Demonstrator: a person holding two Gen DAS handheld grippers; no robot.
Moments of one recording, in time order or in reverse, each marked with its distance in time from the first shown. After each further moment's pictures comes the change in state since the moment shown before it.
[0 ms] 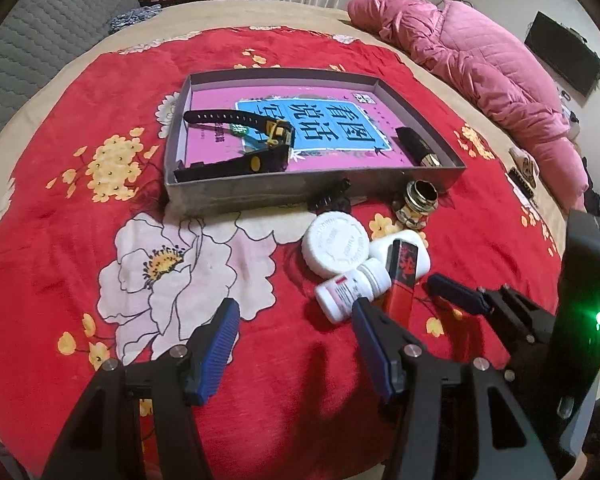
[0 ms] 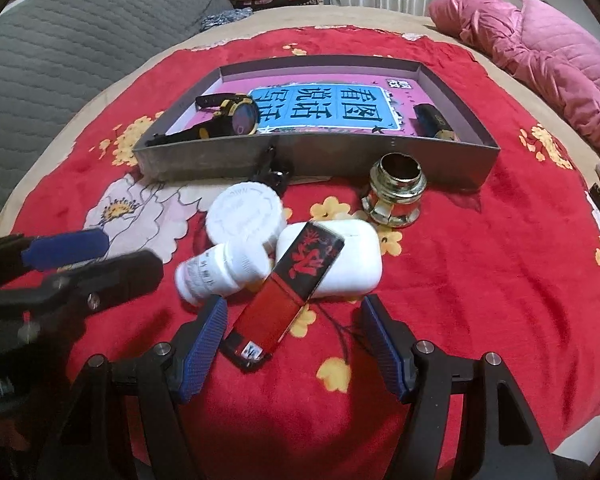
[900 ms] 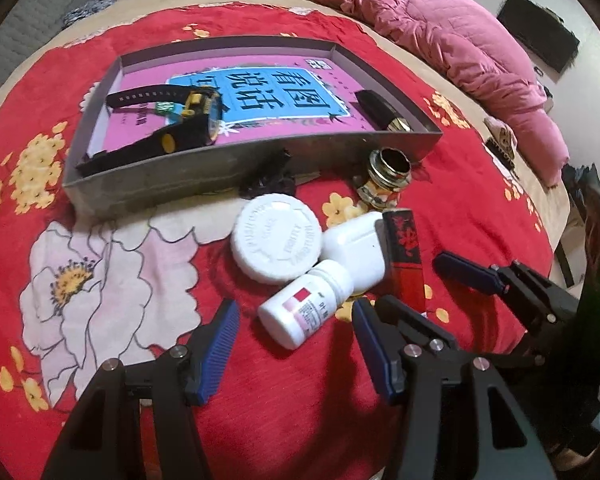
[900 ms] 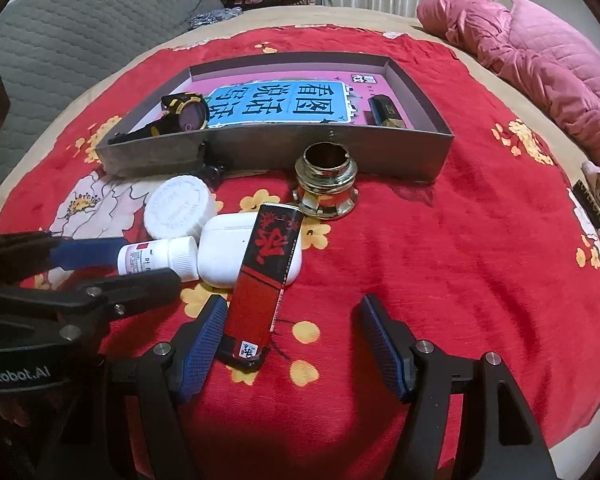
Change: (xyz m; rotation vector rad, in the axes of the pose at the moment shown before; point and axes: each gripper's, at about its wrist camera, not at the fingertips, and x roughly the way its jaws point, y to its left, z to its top) left arm 0.049 -0.030 0.006 0.077 0.066 -0.118; right arm -0.003 -0.041 -0.007 -0.013 0.005 -0.030
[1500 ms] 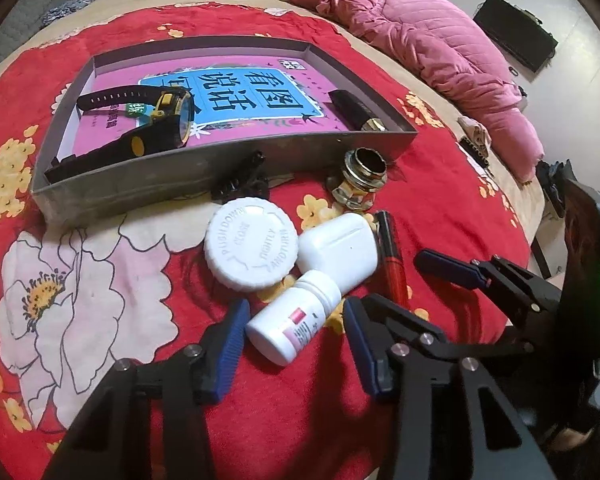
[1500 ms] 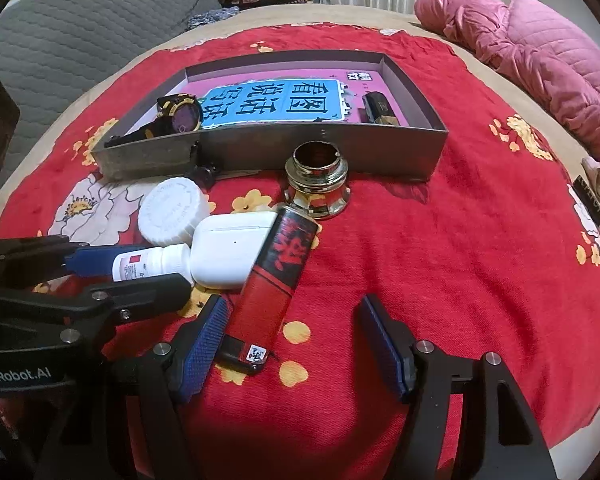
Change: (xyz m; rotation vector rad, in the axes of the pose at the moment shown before) left arm 0.004 0.003 0.002 0.025 -0.003 -0.120; right arm 0.001 -0.005 0.002 0.010 0.008 0.000
